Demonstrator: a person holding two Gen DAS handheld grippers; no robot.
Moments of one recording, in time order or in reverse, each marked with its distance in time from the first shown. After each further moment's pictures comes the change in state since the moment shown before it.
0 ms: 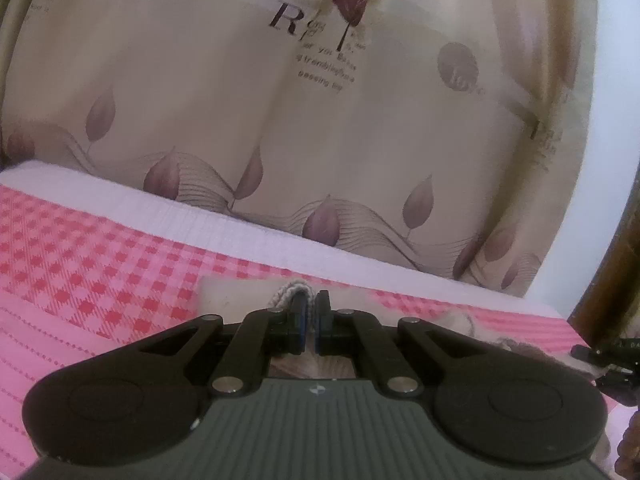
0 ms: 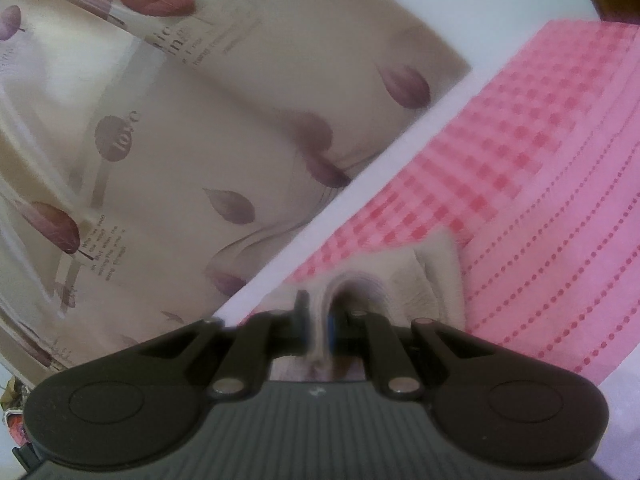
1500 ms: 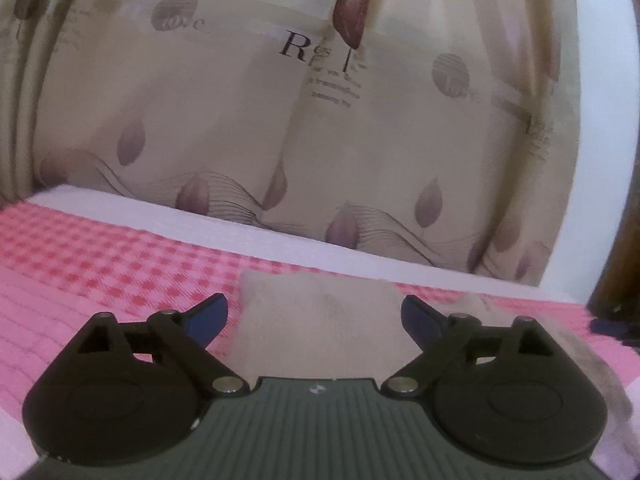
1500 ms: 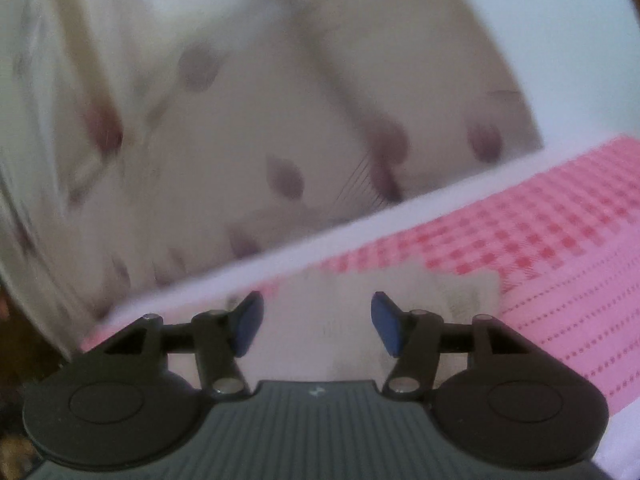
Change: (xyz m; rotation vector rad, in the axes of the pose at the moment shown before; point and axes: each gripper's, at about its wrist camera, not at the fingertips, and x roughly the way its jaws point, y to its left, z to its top) left arm -0.043 0.011 -0.032 0.070 -0.087 0.037; right arm -0.006 0.057 -0.026 -0.444 0.009 -0.014
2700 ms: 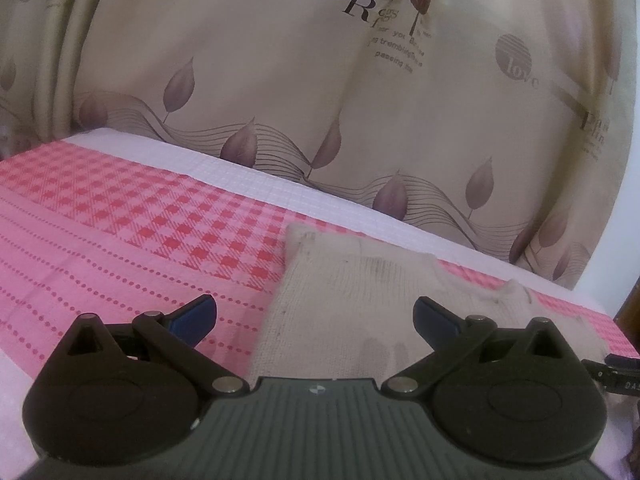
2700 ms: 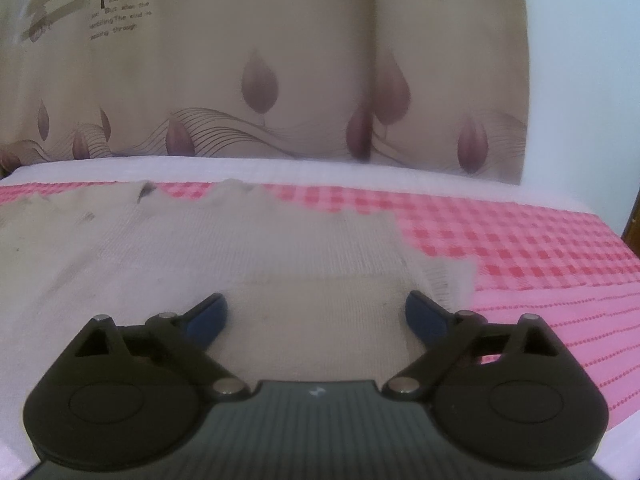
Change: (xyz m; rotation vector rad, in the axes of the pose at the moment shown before) left arm 0.018 0.016 -0.011 -0.105 0.100 0.125; right arm 0.049 0.029 -0.042 -0.363 0.107 -0.300
